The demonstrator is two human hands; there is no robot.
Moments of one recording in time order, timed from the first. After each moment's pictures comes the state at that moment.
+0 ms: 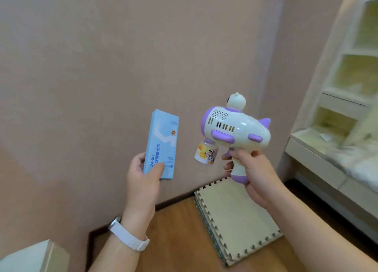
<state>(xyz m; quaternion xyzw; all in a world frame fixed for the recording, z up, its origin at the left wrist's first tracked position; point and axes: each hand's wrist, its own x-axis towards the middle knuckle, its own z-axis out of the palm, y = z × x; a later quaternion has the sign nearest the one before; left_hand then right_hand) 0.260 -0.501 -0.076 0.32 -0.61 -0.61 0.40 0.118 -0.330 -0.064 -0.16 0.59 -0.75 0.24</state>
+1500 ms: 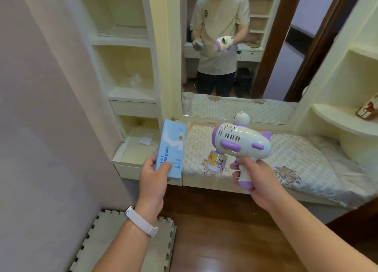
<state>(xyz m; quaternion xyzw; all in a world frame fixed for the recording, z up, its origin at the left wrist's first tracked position) -0.344 -0.173 -0.163 0.08 -0.65 -0.75 -0.07 -0.254 0.038 -0.136 0.30 0.53 -0.78 -0.12</state>
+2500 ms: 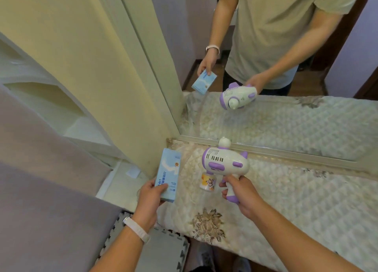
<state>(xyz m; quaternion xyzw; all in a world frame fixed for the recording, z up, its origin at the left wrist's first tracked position) -0.576 0.015 -0.250 0.26 -0.72 -0.64 -0.12 -0.544 0.257 -0.292 0.33 0.50 -0.79 0.11</state>
